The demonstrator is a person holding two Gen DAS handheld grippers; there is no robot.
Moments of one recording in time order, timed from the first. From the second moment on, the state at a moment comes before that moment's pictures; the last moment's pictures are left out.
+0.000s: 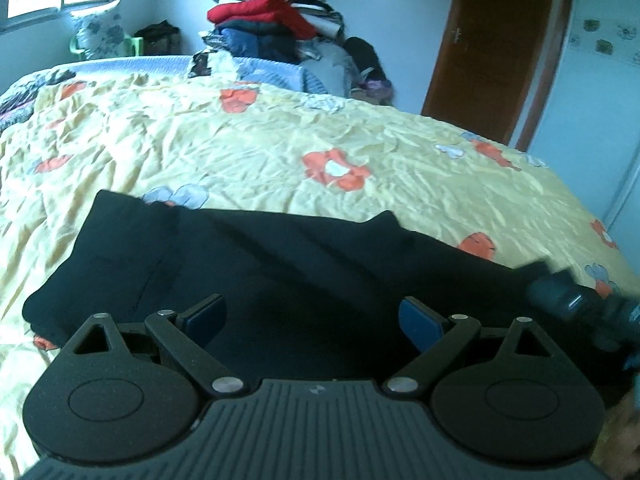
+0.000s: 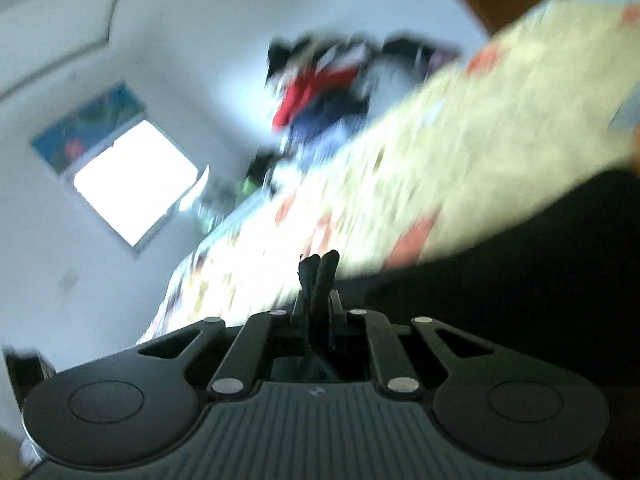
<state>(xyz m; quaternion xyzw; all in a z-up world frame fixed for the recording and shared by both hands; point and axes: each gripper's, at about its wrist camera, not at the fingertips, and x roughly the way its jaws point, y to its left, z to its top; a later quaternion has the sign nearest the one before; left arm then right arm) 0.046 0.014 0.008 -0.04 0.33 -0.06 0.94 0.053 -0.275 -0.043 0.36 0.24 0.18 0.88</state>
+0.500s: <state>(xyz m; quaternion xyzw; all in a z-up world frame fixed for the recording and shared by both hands) 0.055 0.019 0.002 -0.07 0.35 -0.03 0.93 0.053 -0.230 -0.037 0.27 0.28 0.24 0.89</state>
